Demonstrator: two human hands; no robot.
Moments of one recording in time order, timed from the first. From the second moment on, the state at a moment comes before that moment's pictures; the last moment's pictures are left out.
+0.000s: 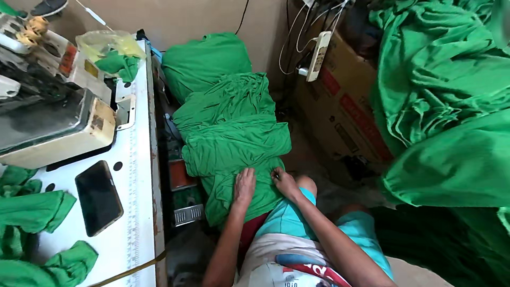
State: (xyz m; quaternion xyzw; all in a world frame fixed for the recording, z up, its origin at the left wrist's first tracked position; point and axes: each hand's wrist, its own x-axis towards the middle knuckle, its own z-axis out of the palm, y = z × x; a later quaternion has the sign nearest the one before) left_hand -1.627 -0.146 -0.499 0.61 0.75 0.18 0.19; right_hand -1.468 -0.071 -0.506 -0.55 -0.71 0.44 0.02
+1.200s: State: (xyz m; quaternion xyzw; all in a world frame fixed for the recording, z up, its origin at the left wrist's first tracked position) left_hand -1.645 -0.134 -0.480 0.44 0.64 0.39 0.50; right_hand -1.455 -0.082 -0.483 -0.47 -0.69 0.51 0.22
